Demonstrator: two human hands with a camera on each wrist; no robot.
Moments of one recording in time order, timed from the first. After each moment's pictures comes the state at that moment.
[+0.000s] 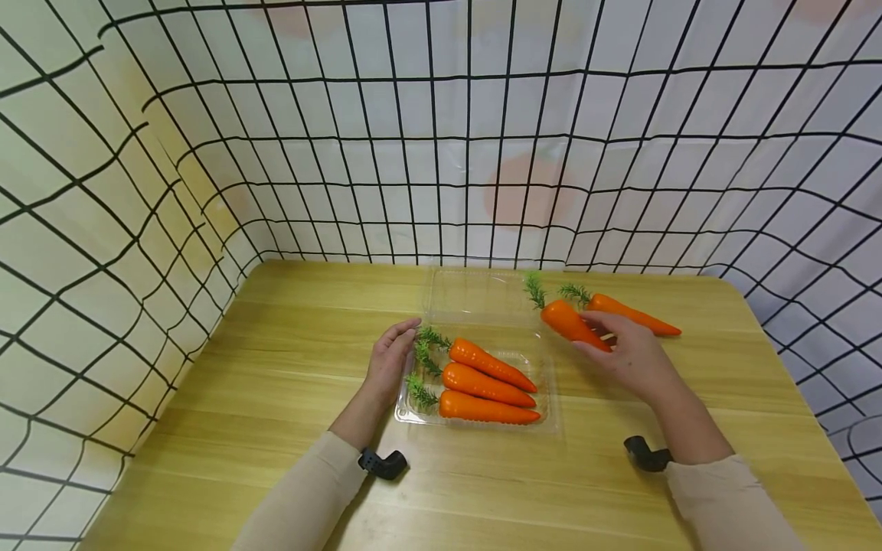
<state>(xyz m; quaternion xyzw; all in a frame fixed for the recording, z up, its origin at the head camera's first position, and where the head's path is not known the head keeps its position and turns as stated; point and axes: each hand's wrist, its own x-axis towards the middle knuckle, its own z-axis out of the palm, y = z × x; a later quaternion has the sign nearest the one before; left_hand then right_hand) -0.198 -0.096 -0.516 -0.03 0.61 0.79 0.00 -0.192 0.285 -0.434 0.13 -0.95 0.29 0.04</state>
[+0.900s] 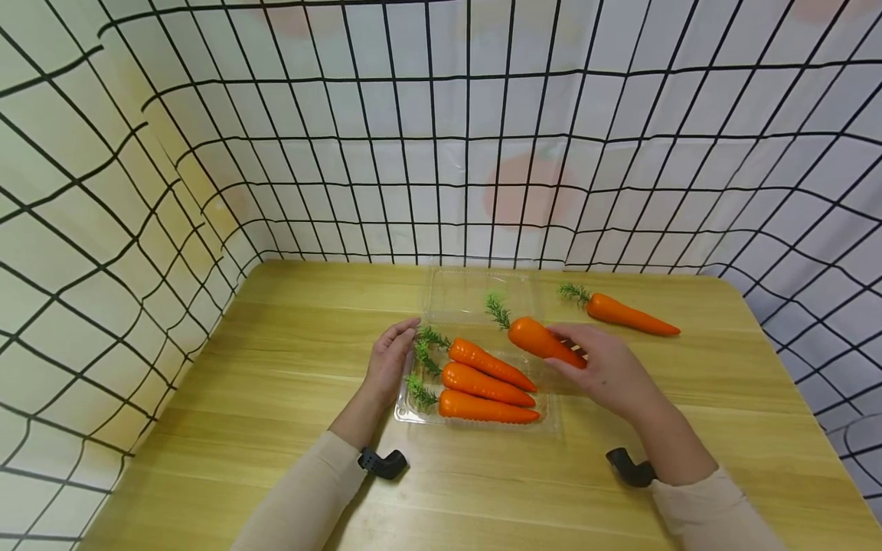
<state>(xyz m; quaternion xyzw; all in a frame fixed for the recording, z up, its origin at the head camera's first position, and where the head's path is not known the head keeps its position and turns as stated) -0.198 -0.097 -0.515 -0.03 0.61 0.79 0.00 -0.166 0.246 -0.425 0.21 -0.94 0.26 0.07</state>
